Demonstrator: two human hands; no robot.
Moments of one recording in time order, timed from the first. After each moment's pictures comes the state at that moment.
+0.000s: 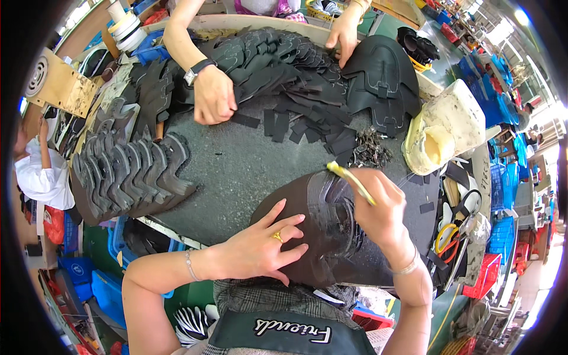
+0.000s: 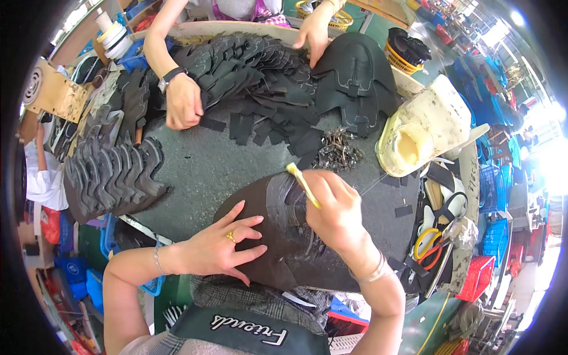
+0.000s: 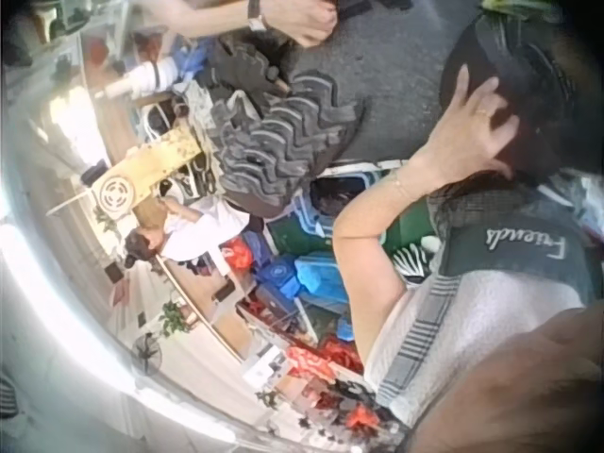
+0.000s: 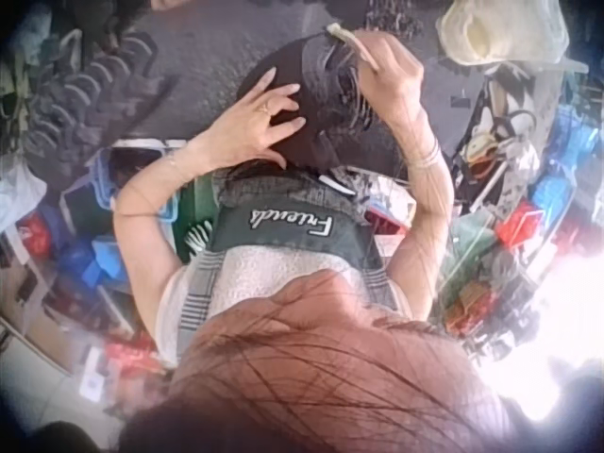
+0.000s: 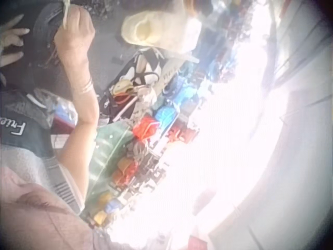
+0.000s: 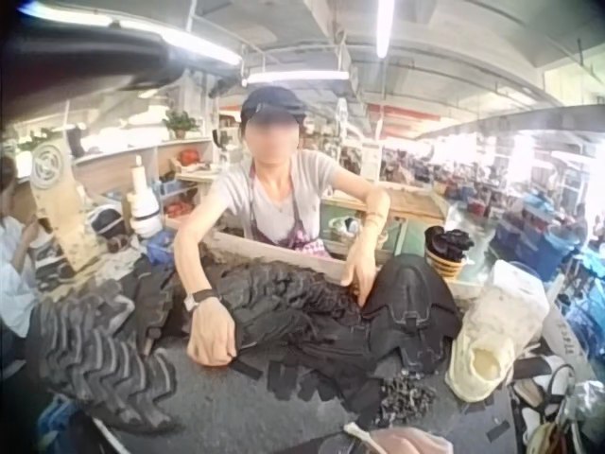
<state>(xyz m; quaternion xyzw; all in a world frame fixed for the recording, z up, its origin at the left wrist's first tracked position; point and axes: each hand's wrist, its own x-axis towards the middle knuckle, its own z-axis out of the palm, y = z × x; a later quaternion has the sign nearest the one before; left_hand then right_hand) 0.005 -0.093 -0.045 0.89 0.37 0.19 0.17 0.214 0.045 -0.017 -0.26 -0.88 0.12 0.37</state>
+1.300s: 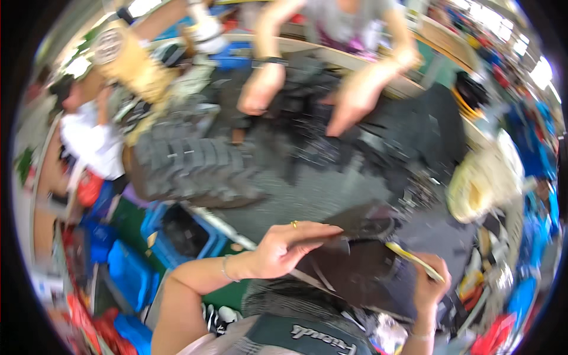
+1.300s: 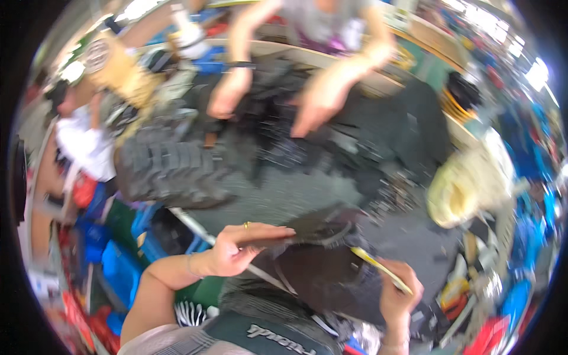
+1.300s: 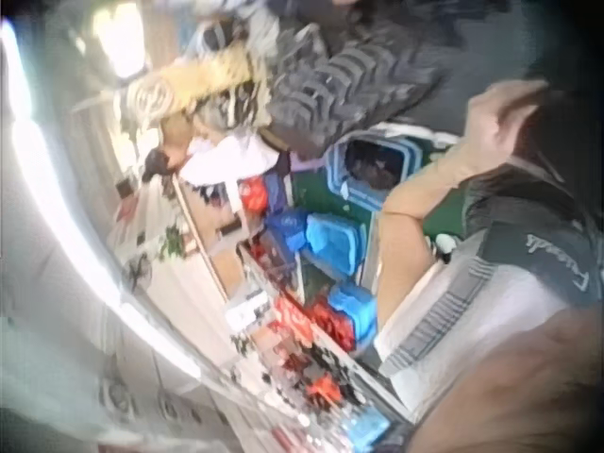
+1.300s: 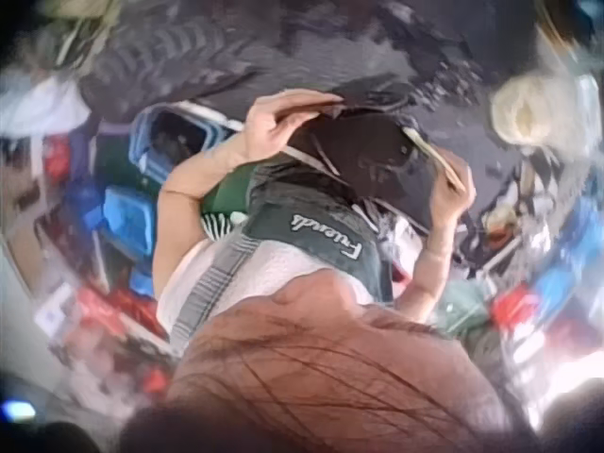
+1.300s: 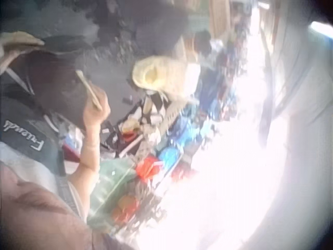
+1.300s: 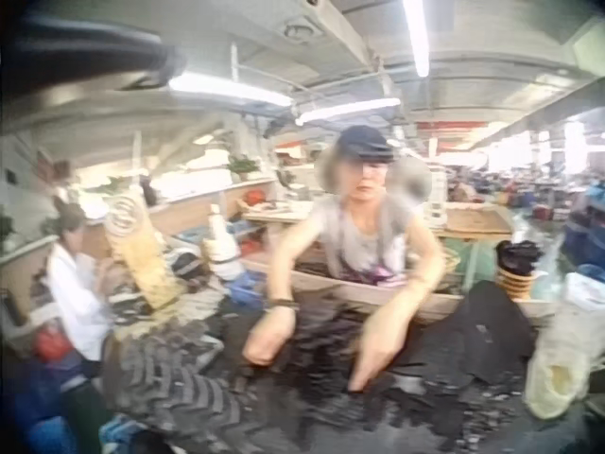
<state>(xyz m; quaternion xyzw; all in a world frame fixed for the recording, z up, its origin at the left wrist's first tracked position) -0.021 -0.125 -0.032 0.60 0.52 0.55 0.27 0.277 -0.012 -0.030 -0.41 -0.76 0.31 0.39</state>
